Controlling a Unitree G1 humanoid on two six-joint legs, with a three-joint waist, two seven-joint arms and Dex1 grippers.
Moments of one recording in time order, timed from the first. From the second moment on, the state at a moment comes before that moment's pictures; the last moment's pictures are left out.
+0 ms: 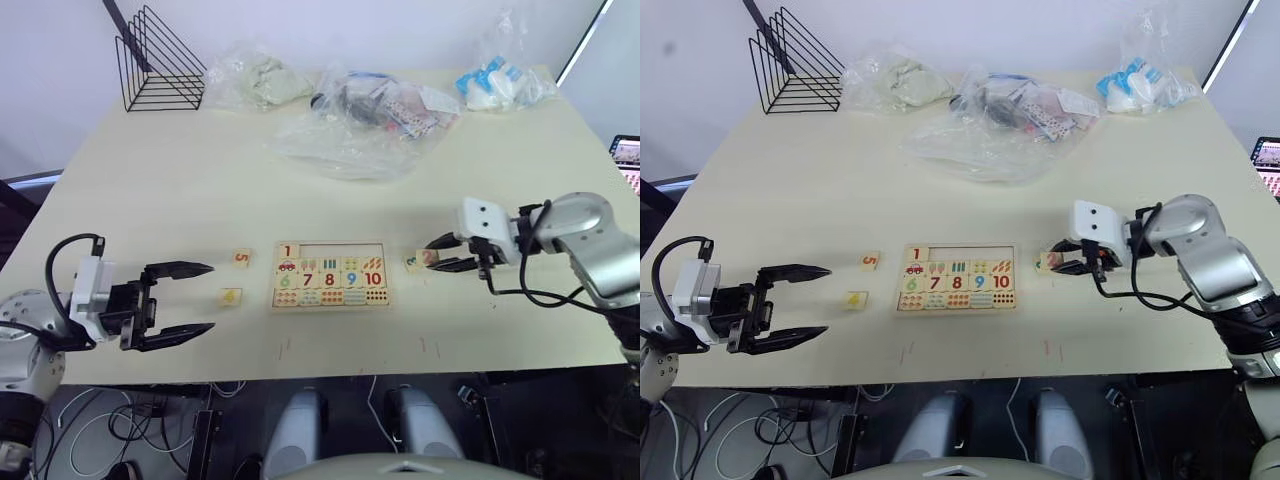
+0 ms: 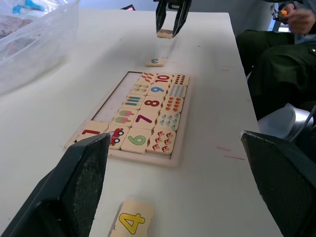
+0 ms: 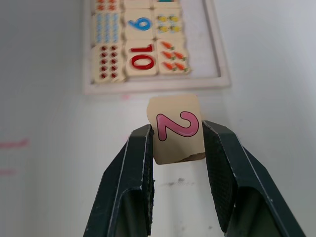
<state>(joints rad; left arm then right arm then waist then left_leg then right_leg) -0.02 1.05 0.10 0.32 -0.88 -0.29 -1.59 -0.65 -0.82 0.30 -0.13 0.16 0.51 1.27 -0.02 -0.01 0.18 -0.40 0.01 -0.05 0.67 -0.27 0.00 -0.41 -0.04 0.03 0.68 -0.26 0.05</state>
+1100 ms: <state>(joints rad) 0.11 0.92 0.40 0.23 -0.74 -0.11 -1.57 -1.25 -0.17 0.70 0.29 0.11 1.15 0.97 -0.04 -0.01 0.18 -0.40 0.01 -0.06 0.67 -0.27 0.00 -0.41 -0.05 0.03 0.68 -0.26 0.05</state>
